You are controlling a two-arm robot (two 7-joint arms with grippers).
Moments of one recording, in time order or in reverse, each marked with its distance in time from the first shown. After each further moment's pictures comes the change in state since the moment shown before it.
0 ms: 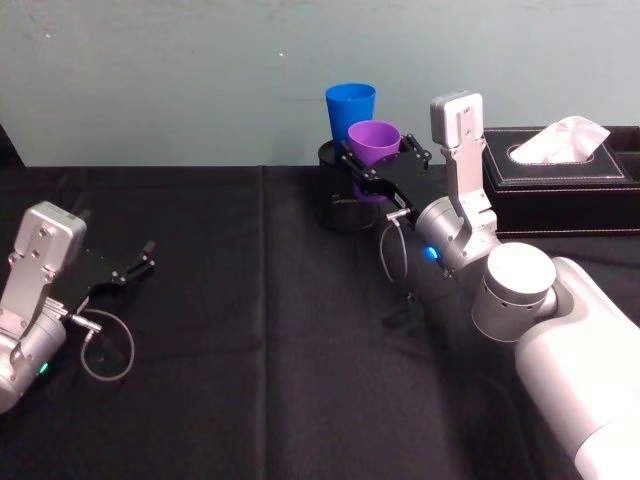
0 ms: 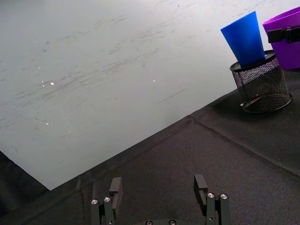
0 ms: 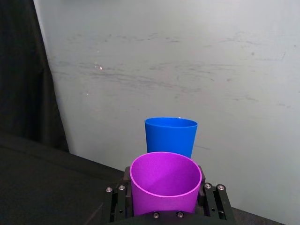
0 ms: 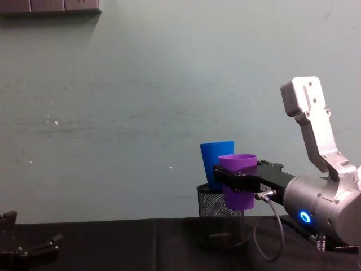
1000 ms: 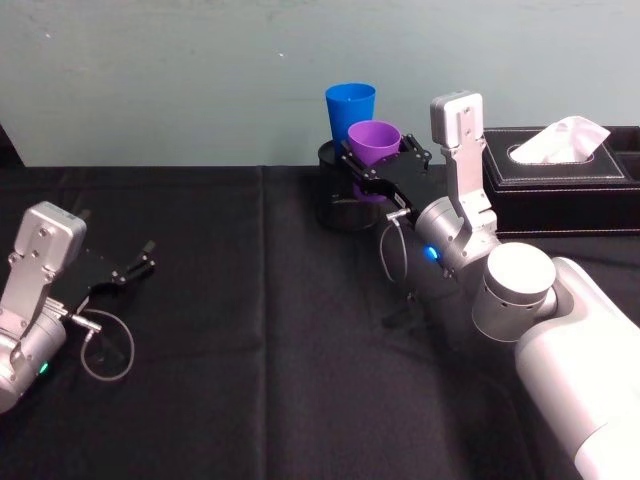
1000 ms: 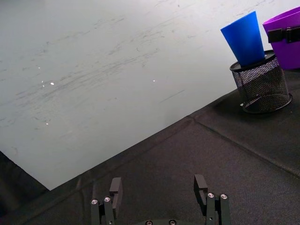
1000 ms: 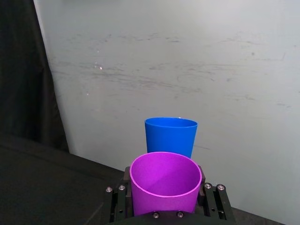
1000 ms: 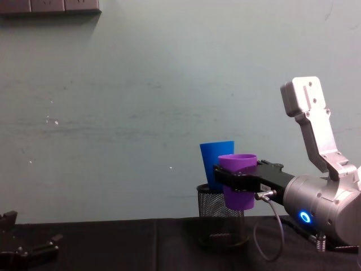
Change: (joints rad) left arm 0.000 0.000 0.000 0.000 0.000 0.000 0.000; right arm 0.000 0.000 0.000 0.000 0.000 0.000 0.000
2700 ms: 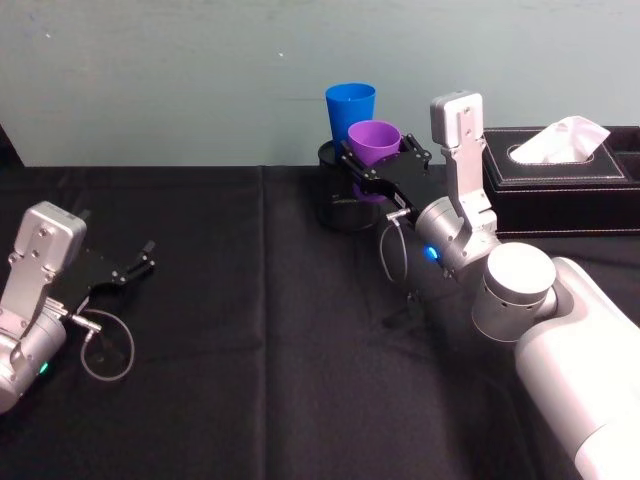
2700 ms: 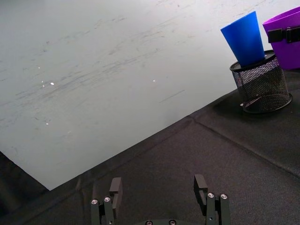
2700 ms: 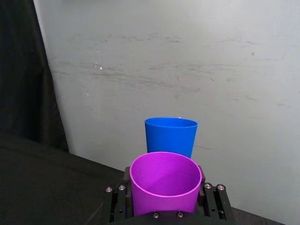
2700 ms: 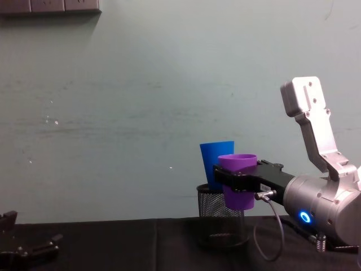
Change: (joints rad) left arm 0.000 0.000 0.000 0.000 0.000 0.000 0.000; right arm 0.000 0.000 0.000 0.000 0.000 0.000 0.000
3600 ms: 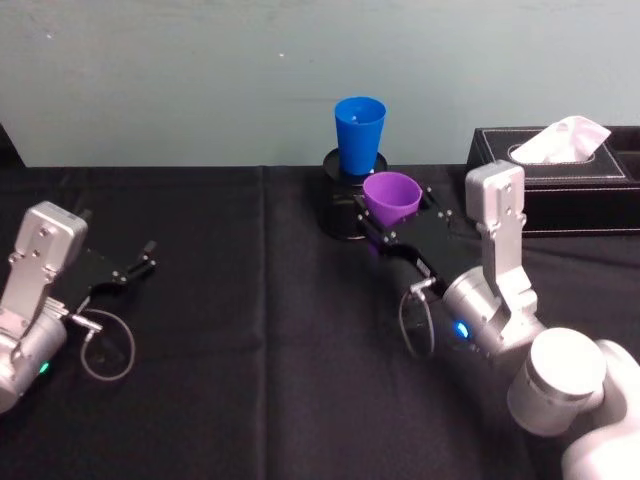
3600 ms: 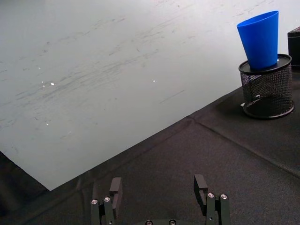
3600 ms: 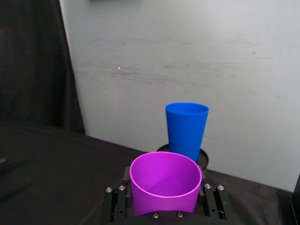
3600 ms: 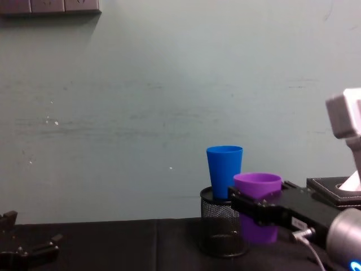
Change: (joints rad) left arm 0.000 0.000 0.000 0.000 0.000 0.000 0.000; right arm -0.324 0.086 0.026 -0.412 -0.004 0.054 0.011
